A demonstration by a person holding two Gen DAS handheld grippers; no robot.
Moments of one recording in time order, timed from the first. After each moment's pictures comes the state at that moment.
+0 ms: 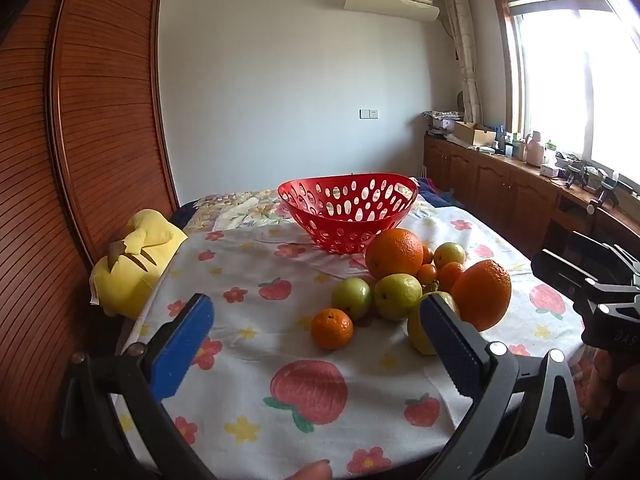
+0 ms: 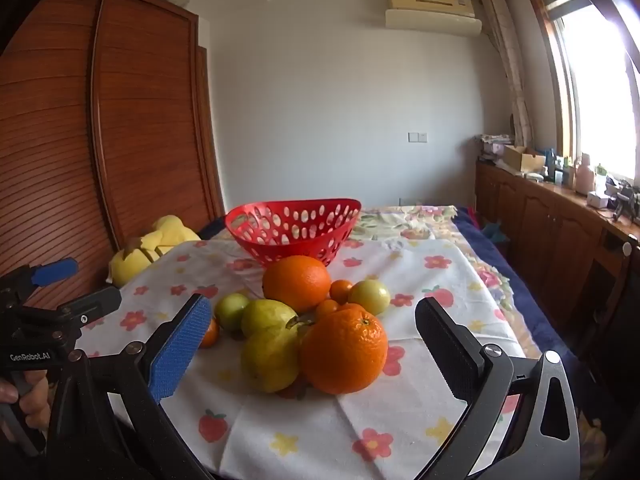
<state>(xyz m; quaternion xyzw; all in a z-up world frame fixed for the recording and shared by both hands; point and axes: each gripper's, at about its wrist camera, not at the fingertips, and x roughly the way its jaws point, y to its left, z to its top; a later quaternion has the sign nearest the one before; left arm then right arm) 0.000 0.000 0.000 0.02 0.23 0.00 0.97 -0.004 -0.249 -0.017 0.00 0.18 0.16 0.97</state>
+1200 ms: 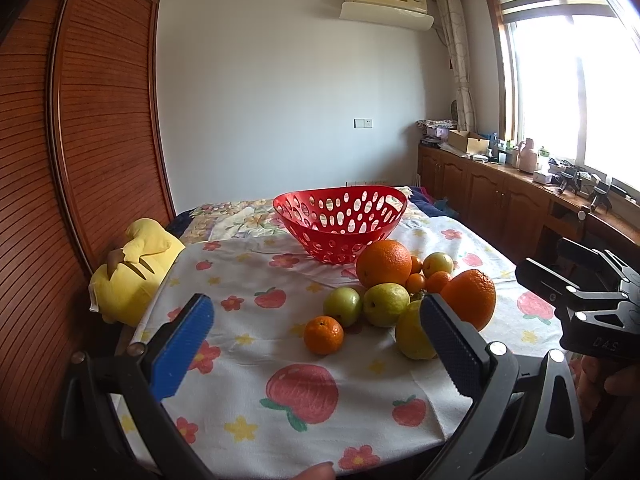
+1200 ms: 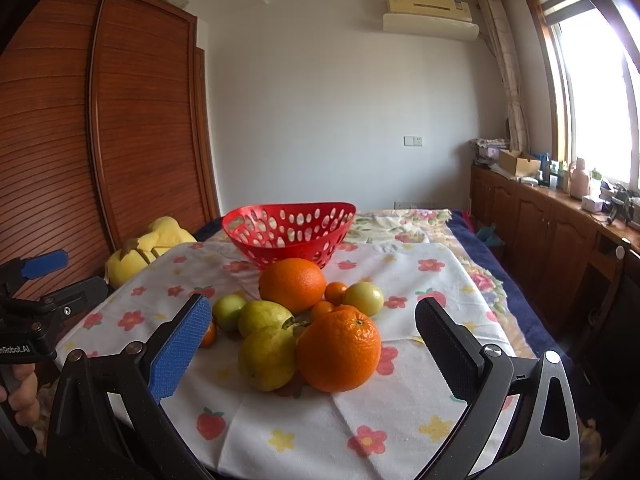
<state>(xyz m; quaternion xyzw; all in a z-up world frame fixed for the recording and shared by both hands) -0.012 -0.003 0.017 0.02 0.22 -0.01 0.98 -0.015 -0.252 -0.010 -0.01 0.18 0.15 0.97</state>
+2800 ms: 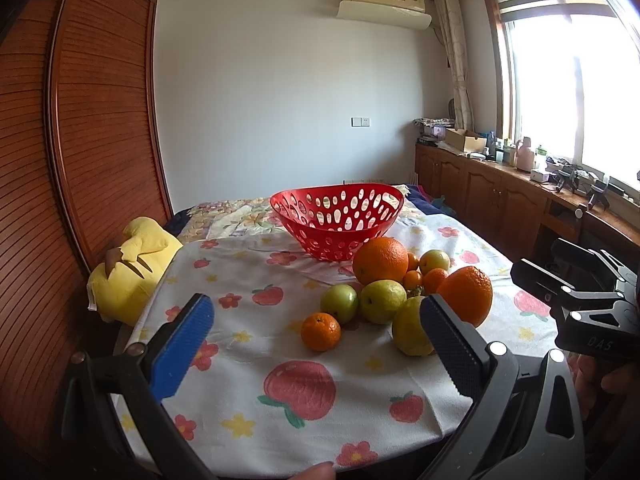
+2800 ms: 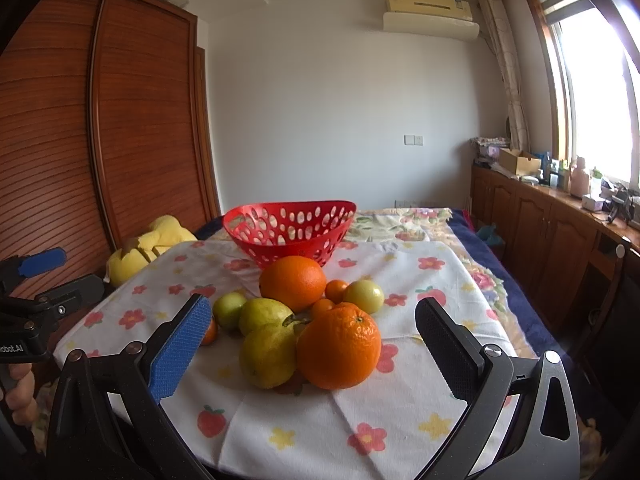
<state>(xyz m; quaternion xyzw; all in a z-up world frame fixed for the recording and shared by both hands) -0.016 -0.004 0.015 0.01 0.22 -0.02 0.97 -0.016 -0.248 -0.010 -0.01 0.18 0.15 0.97</state>
